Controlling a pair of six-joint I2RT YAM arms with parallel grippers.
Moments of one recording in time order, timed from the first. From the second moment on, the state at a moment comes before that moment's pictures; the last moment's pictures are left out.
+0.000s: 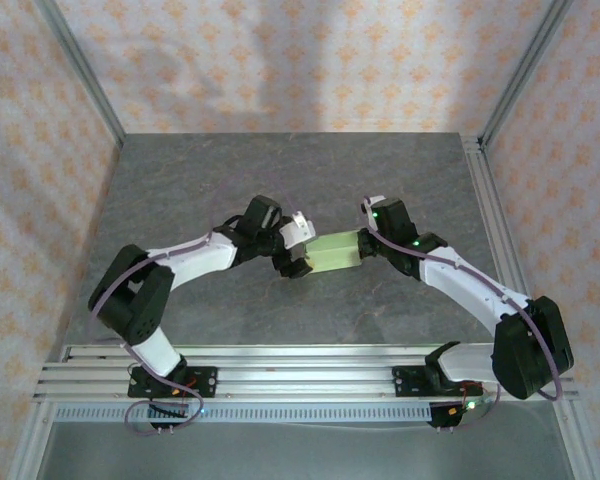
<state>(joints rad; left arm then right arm) -0.53 1.63 0.94 -0.10 0.42 0.47 0.48 1.28 0.84 -0.38 0.06 0.18</state>
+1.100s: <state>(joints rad) -0.62 1.47 1.06 -0.28 0.07 -0.40 0.48 1.28 0.88 -0.44 0.09 0.22</state>
